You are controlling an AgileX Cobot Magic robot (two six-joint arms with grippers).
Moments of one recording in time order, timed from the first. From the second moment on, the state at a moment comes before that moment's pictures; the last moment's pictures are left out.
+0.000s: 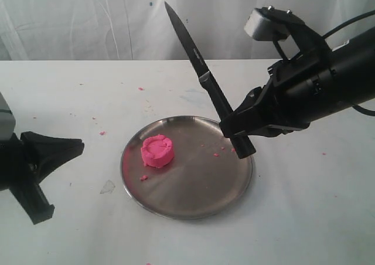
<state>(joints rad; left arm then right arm) -0.02 1.14 -0.31 1.16 -0.72 -0.59 0.31 1.33 -0.99 0.80 0.92 -0.80</state>
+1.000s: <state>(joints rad) -0.24 1.71 -0.67 1.04 -0.76 -0.54 0.31 1.34 -0.99 0.65 0.83 -0.71</state>
